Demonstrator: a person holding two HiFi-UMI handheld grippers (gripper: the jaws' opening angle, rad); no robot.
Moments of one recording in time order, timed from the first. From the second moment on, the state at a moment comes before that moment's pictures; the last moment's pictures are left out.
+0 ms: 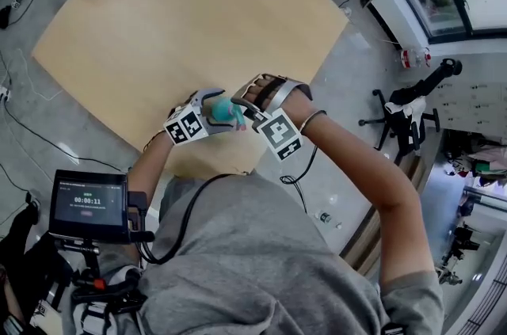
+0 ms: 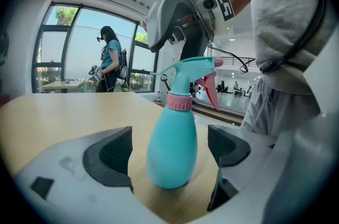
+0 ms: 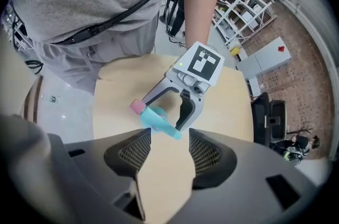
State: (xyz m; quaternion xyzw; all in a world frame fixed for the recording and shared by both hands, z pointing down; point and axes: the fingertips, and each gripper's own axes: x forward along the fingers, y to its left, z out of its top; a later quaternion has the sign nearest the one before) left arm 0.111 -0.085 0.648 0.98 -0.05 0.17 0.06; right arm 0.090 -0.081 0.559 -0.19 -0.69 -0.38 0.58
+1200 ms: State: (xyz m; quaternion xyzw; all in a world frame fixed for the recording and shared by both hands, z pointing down) left arm -0.062 -0.038 0.287 0.93 -0.36 -0.06 0.00; right arm 0.134 -0.016 0.260 0.41 -0.91 0.01 0.01
